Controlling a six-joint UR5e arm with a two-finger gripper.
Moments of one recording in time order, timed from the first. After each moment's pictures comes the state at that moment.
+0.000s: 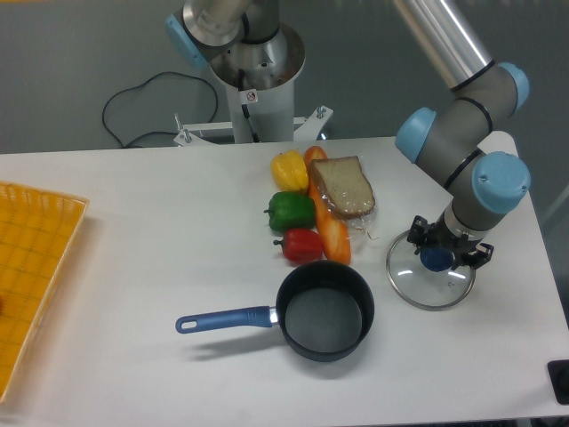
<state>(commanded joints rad) 2.81 -2.16 -1.49 -1.12 1.56 1.19</state>
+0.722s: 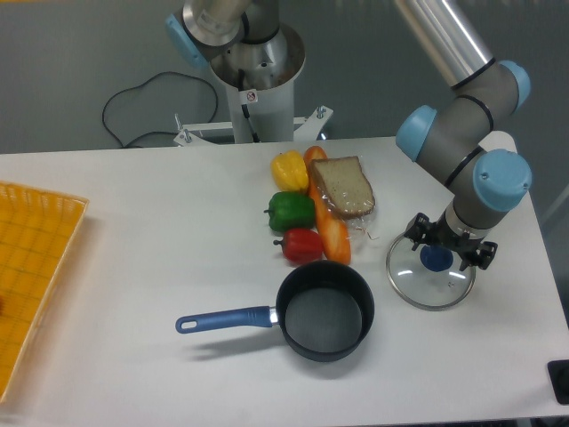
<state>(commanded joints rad) 2.81 -2.15 -1.48 -1.13 1.56 1.20</state>
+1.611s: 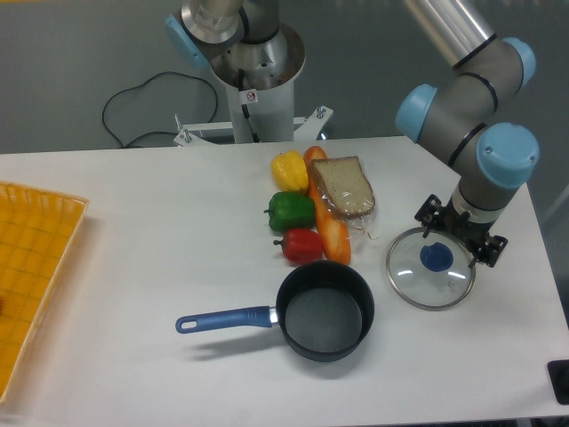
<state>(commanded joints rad) 2.82 -2.07 -1.48 -1.14 1.61 1.68</state>
